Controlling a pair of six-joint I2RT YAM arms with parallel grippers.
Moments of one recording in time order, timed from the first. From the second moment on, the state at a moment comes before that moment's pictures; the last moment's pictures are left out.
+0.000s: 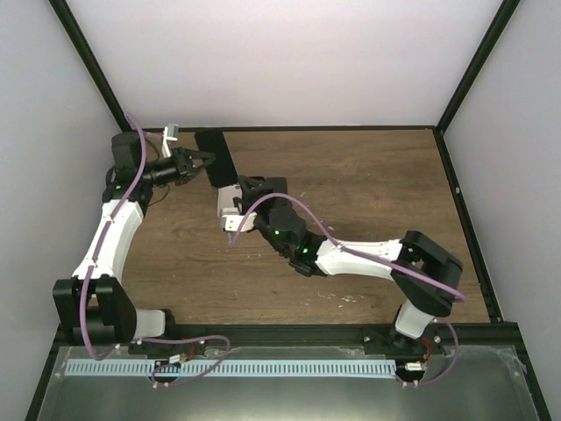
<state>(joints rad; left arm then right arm) 0.05 1.32 1.10 -0.15 1.06 -0.75 1.08 1.68 0.96 0.83 0.42 -1.34</state>
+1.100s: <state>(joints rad) -0.04 1.23 1.06 0.26 1.14 -0.75 0.60 1.53 1.28 0.11 -0.98 0.32</state>
